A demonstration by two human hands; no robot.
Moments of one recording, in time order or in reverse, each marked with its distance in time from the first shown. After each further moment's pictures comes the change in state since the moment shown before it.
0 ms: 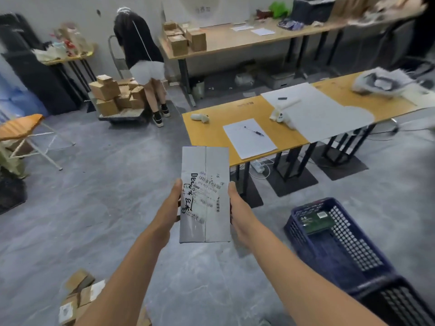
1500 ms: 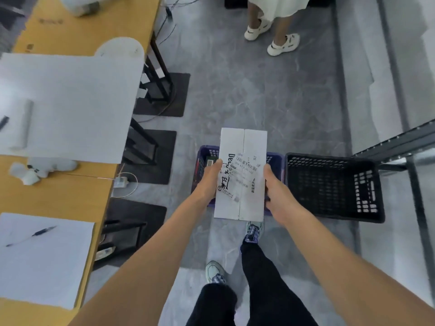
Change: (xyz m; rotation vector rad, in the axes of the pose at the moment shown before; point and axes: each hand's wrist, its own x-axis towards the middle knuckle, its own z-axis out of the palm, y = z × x) left_hand 0.303 0.014 0.622 0.738 -1.050 -0.233; right_hand 0.063 0.028 -0.499 0.858 1.090 0.175
